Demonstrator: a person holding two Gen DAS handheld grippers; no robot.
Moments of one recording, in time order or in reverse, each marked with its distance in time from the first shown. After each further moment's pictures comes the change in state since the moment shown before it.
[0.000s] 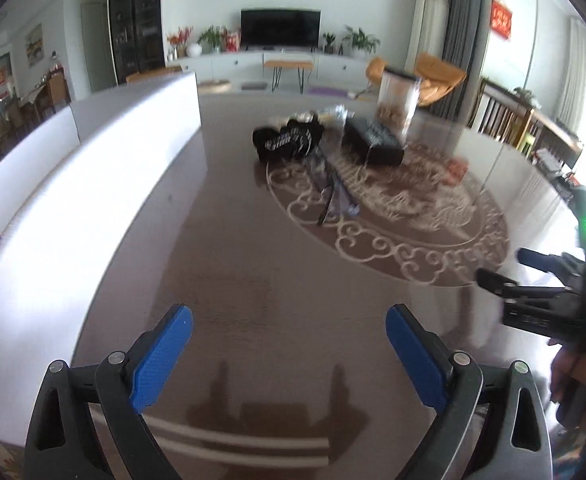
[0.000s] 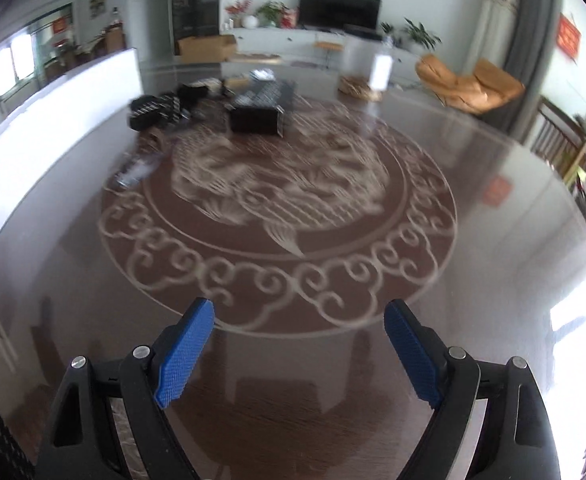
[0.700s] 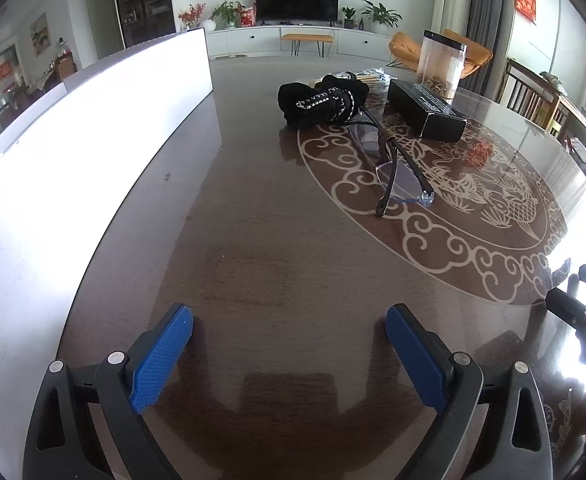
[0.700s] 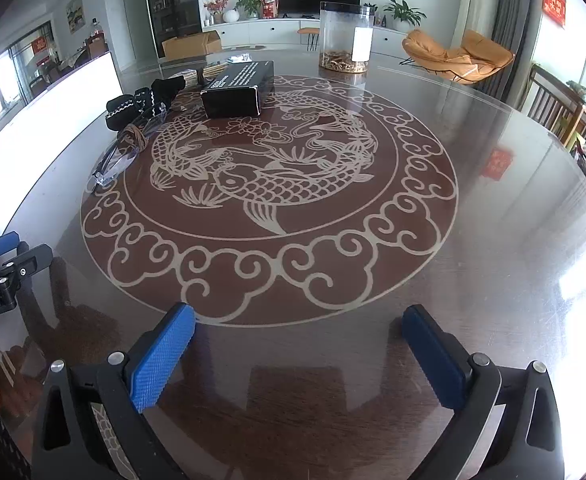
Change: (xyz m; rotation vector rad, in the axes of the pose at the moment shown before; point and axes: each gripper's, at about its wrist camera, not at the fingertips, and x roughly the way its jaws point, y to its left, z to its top) left arm 0.058 0.017 0.009 -0.011 0.080 0.067; right arm 0.014 -0.014 -0.008 0.078 0.039 0.021
